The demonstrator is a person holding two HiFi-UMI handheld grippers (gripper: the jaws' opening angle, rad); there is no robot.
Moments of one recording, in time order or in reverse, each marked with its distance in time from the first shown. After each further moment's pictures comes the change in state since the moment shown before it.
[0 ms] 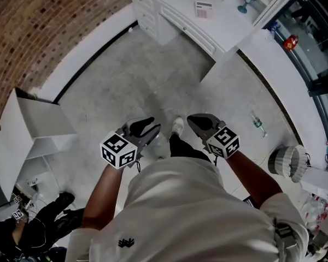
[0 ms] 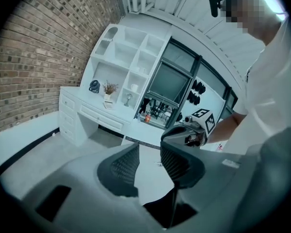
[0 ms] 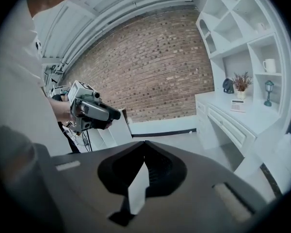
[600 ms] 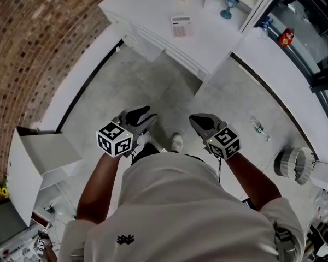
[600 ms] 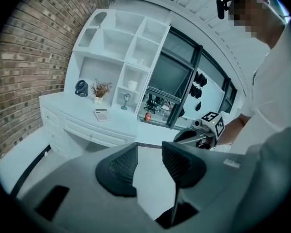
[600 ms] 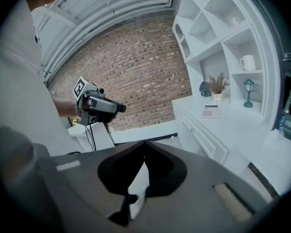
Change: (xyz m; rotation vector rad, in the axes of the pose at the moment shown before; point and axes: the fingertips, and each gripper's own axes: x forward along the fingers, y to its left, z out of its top) left arm 0.172 0.098 0.140 0.099 0.101 -0.050; right arm -0.021 -0.201 0.043 0.113 -0.069 -0.134
